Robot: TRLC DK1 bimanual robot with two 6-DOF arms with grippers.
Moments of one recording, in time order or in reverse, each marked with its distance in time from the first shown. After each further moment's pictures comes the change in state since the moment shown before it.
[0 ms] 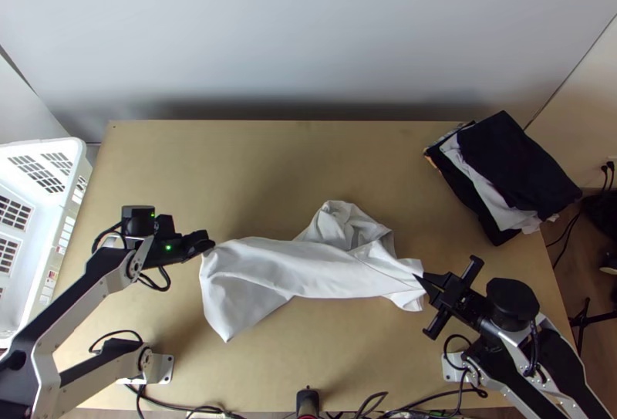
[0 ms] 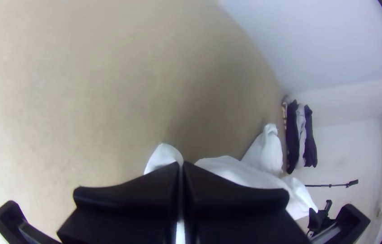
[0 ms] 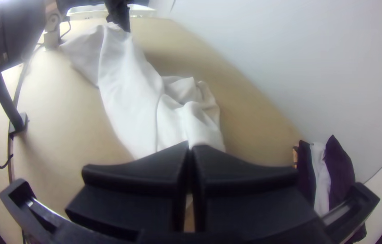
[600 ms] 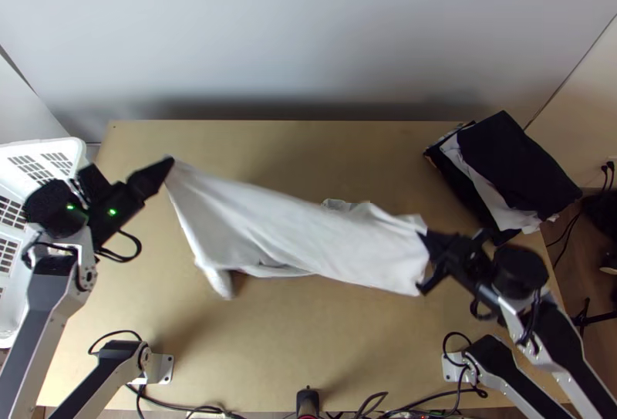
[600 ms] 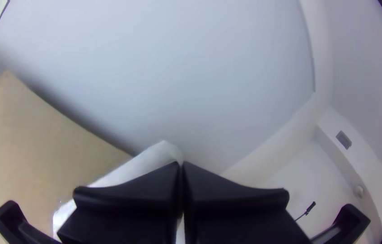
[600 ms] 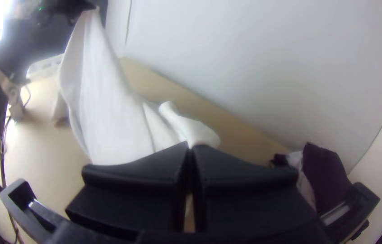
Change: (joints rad) left arm 0.077 -0.286 0.263 0.311 -0.014 -0.224; right arm -0.126 0.278 0.161 0.282 0.011 0.188
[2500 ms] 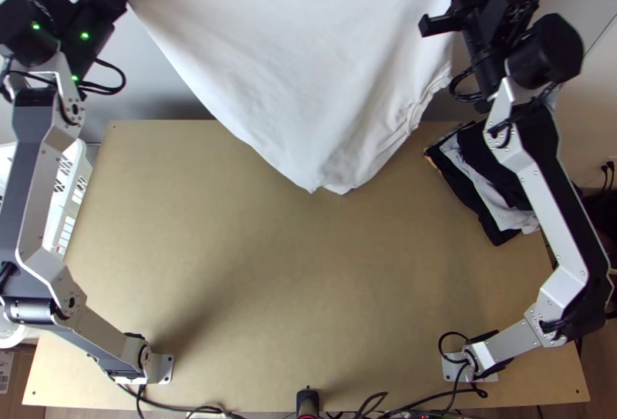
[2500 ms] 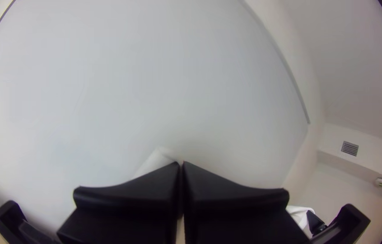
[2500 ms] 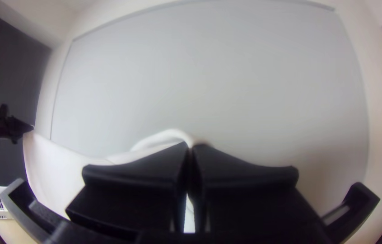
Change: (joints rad) left arm 0.022 0.817 1.173 0.014 -0.172 0.108; right arm -0.197 1.062 1.288 0.558 0.099 0.179
